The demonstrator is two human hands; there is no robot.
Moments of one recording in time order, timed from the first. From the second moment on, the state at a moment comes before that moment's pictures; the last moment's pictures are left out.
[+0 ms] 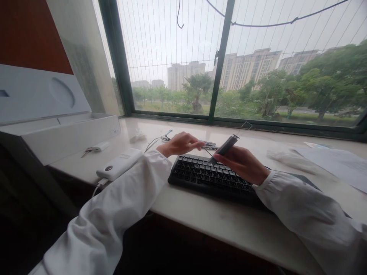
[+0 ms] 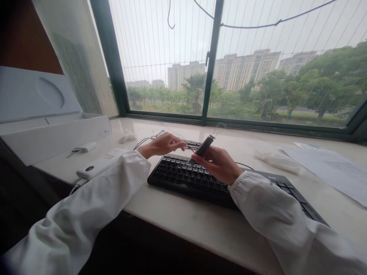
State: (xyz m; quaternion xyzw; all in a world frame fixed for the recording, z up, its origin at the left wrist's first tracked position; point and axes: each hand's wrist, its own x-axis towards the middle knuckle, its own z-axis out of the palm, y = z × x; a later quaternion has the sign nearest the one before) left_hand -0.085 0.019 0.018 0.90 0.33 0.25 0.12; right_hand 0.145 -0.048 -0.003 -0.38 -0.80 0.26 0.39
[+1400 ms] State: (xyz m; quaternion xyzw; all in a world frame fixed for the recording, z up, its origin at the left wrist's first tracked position) left_hand -0.098 0.063 -0.025 0.90 0.41 0.11 0.08; right_hand 0.112 -0.039 -0.015 -0.32 -0.86 -0.03 0.38
